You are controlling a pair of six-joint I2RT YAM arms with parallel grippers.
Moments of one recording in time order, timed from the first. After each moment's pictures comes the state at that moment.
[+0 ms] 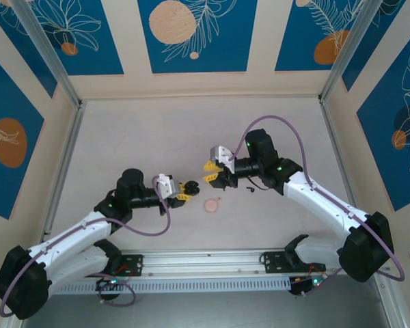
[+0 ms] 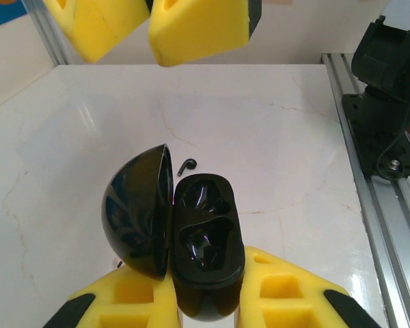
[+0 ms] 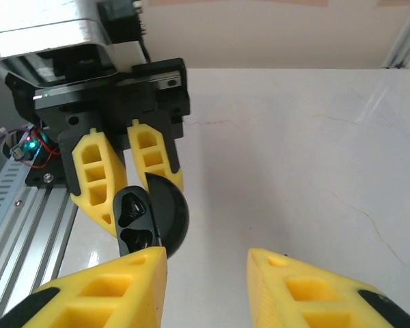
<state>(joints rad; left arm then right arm) -0.63 0.91 0.42 0.16 0.63 0.32 0.58 1.21 0.93 -0.28 -0.81 -0.47</state>
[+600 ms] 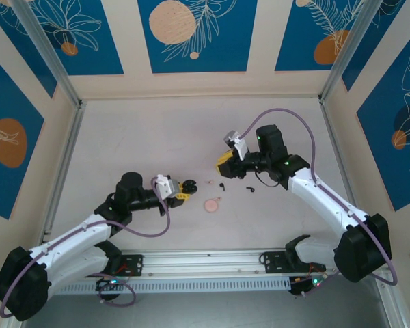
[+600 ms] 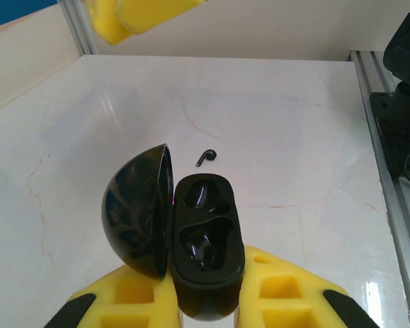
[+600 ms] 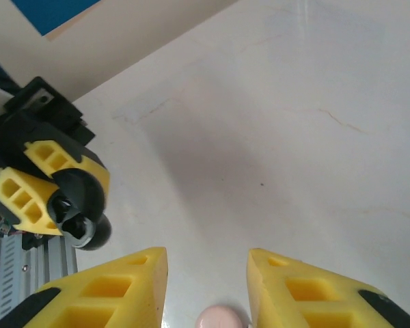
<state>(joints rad) -0.63 0.90 0.38 0.21 0.56 0.28 0.44 1.22 0.93 -0.35 -0.72 -0.09</state>
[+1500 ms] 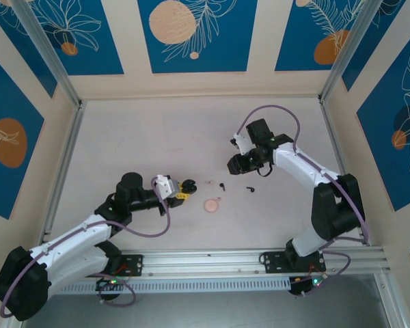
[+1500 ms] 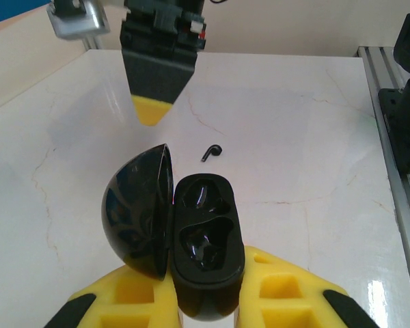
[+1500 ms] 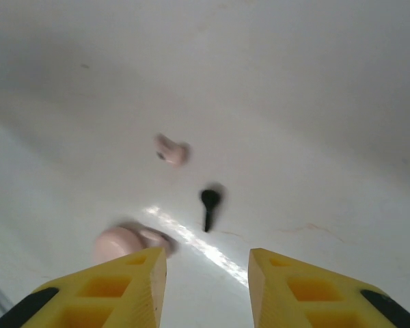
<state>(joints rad) -0.63 0.90 0.37 0.21 0.54 0.28 0.37 1.57 1.14 -0.76 -0.37 0.02</state>
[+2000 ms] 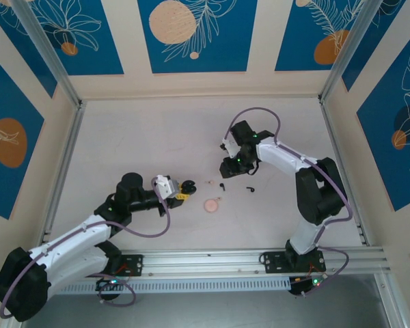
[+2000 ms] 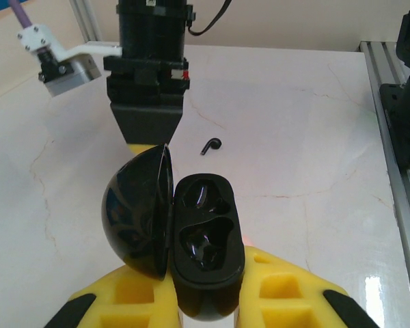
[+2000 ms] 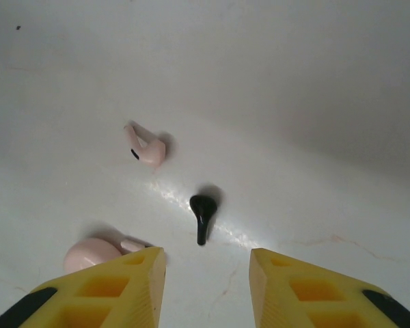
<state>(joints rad) -0.63 0.89 0.37 0.18 0.54 0.28 0.47 1.76 1.26 -0.82 -0.30 0.08</state>
